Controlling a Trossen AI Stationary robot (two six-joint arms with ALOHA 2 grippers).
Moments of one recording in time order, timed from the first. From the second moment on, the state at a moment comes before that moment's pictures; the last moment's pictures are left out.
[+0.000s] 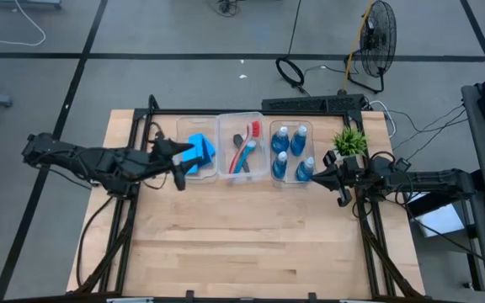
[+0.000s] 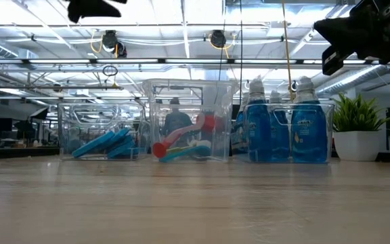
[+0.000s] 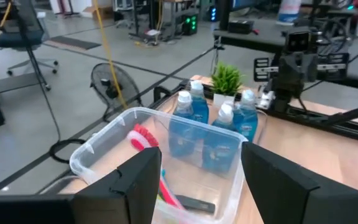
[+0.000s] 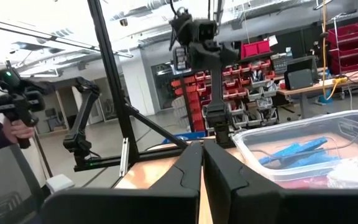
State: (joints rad) left arm -0.22 0.87 0.82 -0.22 -0.68 -0.23; right arm -0.06 0.27 0.03 0.47 -0.19 0.28
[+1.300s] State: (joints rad) left arm -0.26 0.01 0.11 -0.11 -0.60 -0.19; right arm -0.06 0.27 0.03 0.53 -0.19 0.32
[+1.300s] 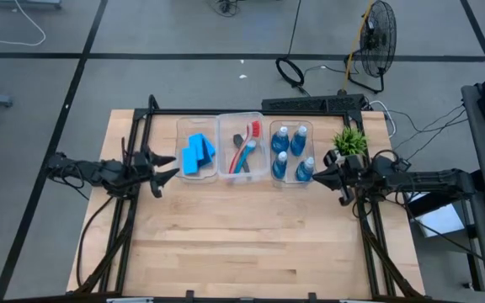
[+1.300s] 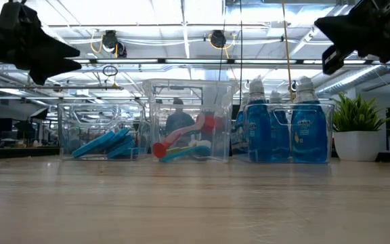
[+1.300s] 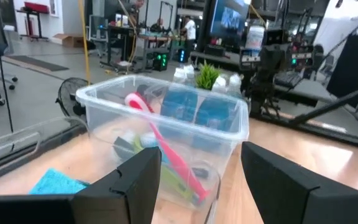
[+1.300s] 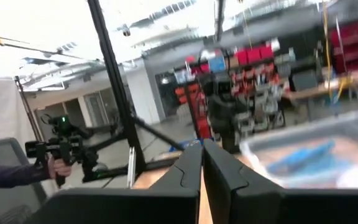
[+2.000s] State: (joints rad) left arm -0.26 0.01 0.11 -0.26 -0.57 -0.22; right arm -0.06 0.24 0.03 0.19 -0.19 0.35
